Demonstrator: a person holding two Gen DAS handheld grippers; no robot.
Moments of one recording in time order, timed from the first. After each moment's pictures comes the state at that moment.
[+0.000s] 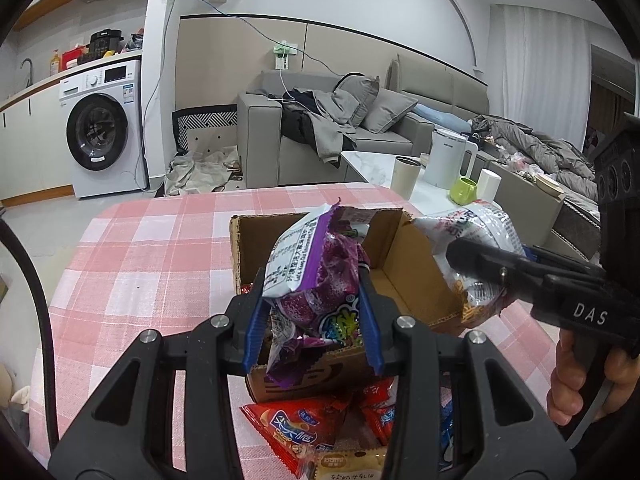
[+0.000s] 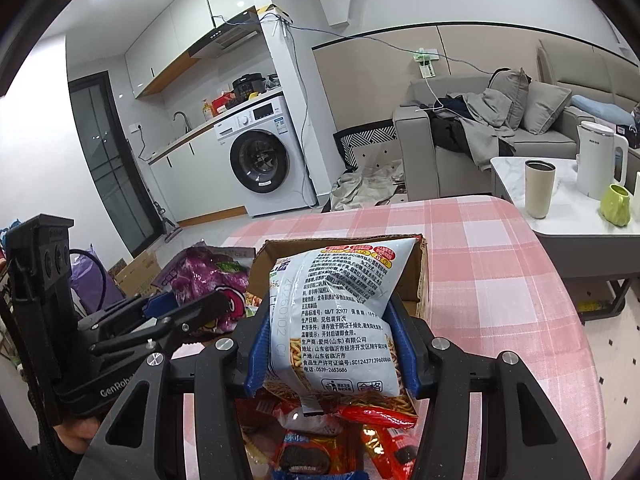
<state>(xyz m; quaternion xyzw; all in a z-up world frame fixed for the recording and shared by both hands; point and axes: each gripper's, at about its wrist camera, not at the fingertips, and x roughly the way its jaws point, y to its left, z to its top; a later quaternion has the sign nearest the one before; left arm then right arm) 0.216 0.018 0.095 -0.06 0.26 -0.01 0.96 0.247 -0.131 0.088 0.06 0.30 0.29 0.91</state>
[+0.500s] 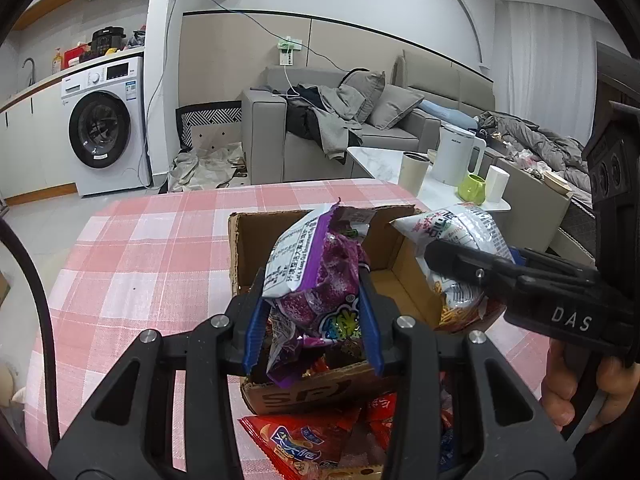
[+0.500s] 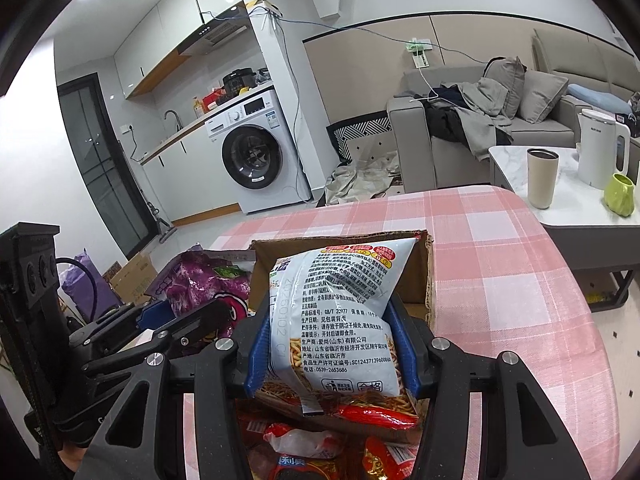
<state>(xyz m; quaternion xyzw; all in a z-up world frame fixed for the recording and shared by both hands) 0.238 0.022 0.081 -0.06 0.27 0.00 0.96 0.282 -0.117 0.074 0.06 0.32 0.28 0.90</state>
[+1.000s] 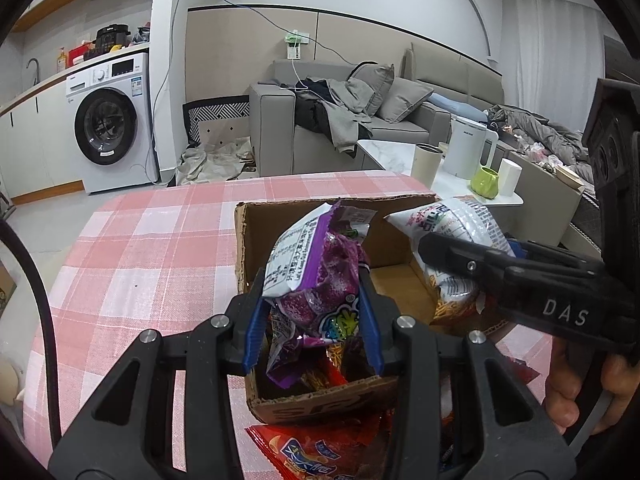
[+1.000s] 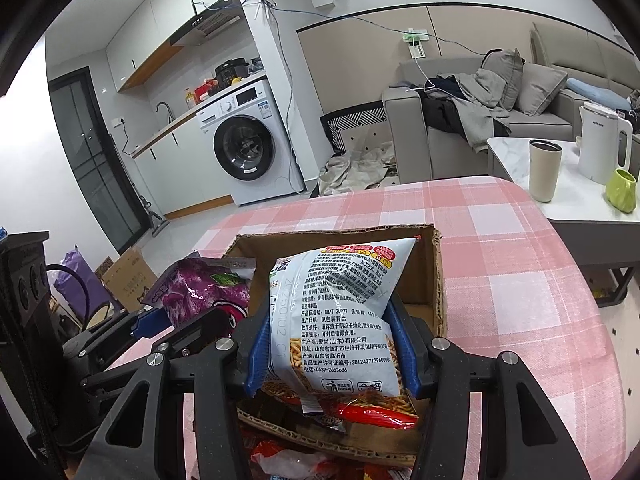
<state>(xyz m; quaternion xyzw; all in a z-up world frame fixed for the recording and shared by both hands) 0.260 0.030 0.061 -0.05 0.28 0.01 0.96 0.308 -0.102 0.059 0.05 0.34 0.26 0.90</state>
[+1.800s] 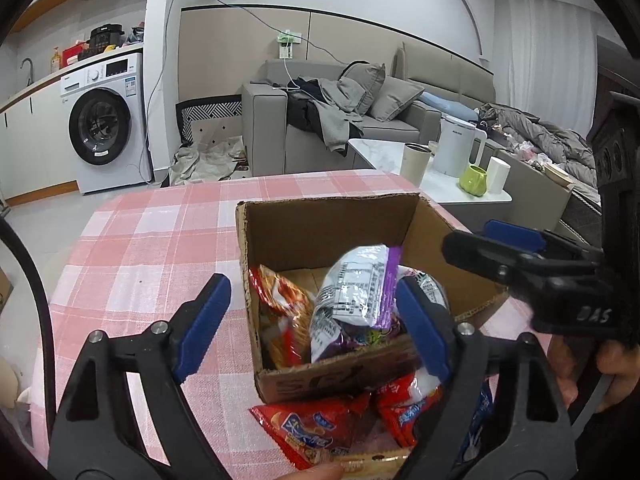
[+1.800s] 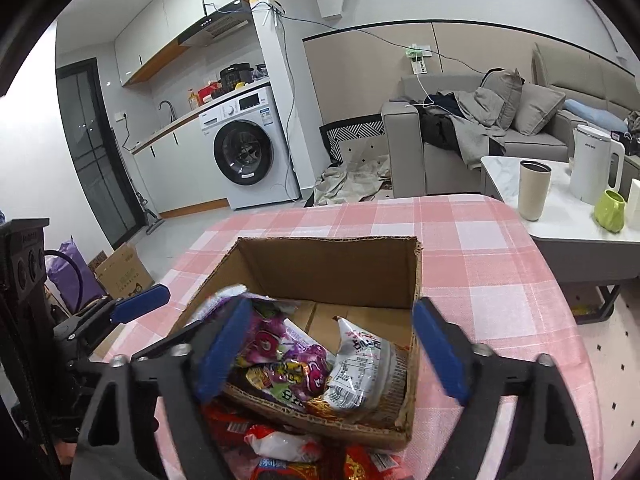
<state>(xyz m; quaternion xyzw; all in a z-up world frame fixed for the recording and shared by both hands) 0.239 0.040 0.069 -0.05 0.28 0.00 0.96 0.288 -0.121 0.072 0.03 0.31 0.26 0.91</state>
